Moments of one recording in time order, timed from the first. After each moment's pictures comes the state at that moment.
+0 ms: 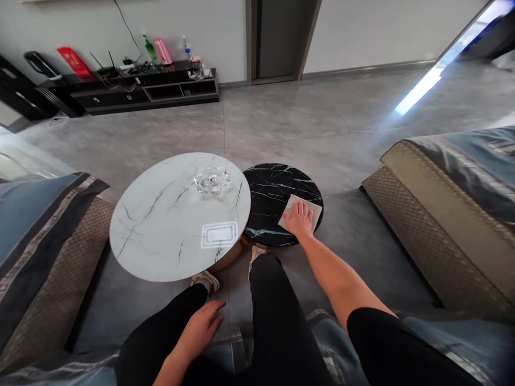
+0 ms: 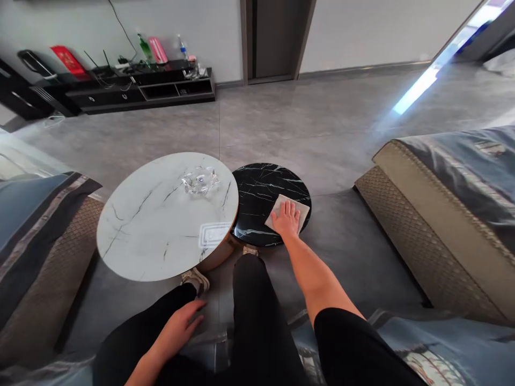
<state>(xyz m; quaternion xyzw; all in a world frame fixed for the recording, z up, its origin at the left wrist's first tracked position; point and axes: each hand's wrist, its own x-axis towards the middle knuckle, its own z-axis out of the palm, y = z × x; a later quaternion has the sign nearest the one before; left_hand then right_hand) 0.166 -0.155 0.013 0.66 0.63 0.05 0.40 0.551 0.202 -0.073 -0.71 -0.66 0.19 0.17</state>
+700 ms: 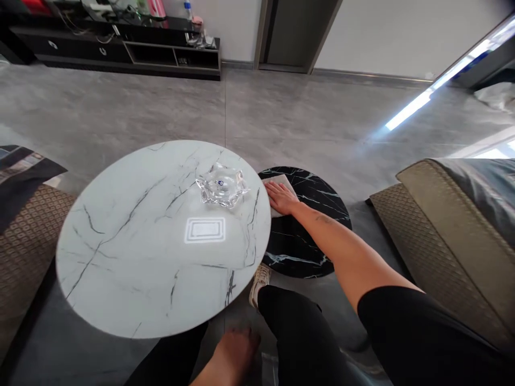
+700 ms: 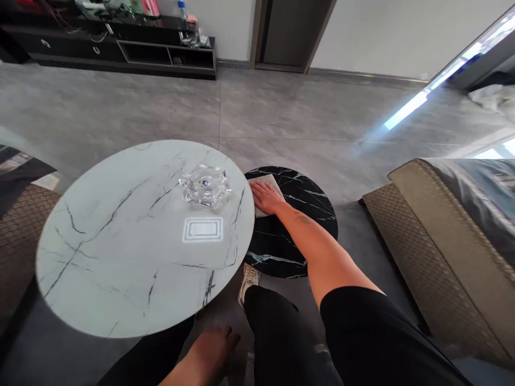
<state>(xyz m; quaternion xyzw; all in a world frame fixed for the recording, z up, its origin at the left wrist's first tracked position) 0.204 -0.034 -0.037 0.72 0.46 -0.18 0.49 0.420 0.412 -0.074 -0.41 -0.90 0.14 -0.03</state>
